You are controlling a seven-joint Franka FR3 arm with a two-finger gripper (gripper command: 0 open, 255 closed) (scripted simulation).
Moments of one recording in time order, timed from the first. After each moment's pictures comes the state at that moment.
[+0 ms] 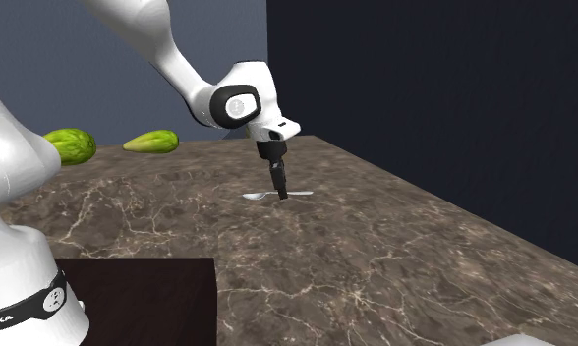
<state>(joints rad) 0.07 0.00 0.55 -2.42 -0.04 2.68 0.62</state>
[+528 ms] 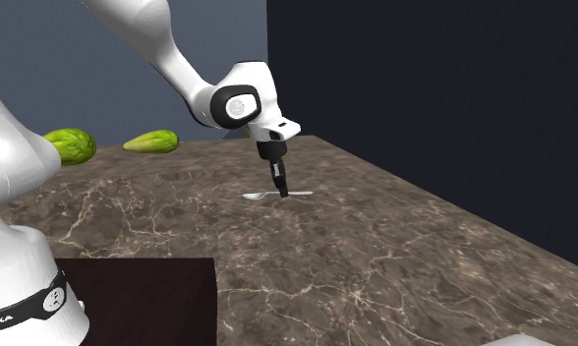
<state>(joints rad) 0.07 0.00 0.55 -2.42 -0.05 2.68 0.62</state>
